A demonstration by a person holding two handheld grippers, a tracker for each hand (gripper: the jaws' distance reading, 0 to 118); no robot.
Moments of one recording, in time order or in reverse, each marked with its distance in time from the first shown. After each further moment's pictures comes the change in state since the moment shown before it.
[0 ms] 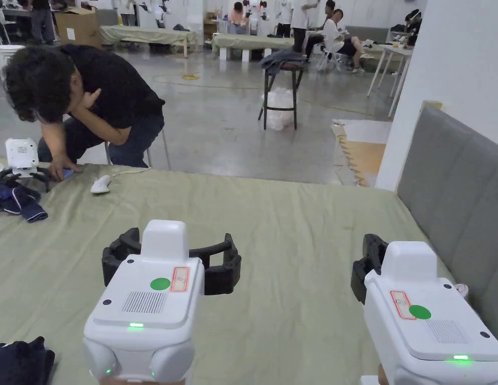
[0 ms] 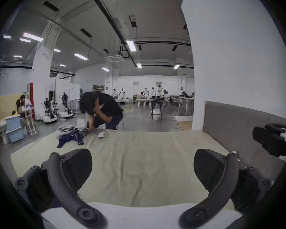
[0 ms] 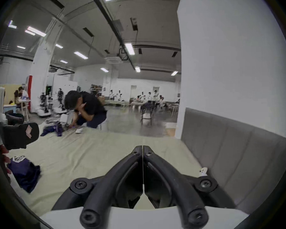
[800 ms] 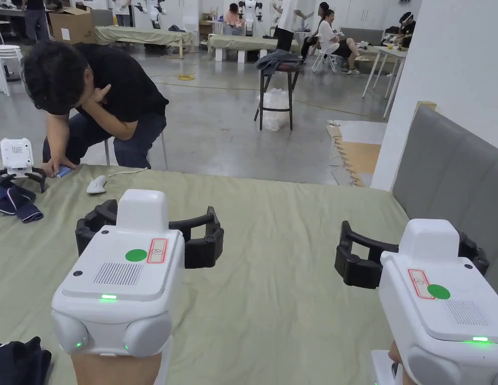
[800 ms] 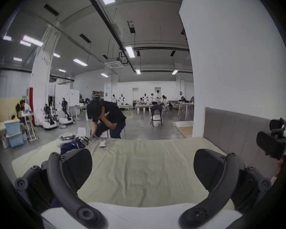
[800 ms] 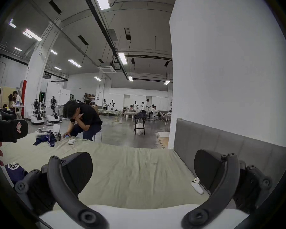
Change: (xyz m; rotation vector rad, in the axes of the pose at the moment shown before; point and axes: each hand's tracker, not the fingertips) left arm -0.022 0.030 0.010 0.060 0.027 -0.020; right arm 0.010 0.017 0.003 0.079 -0.044 -0.001
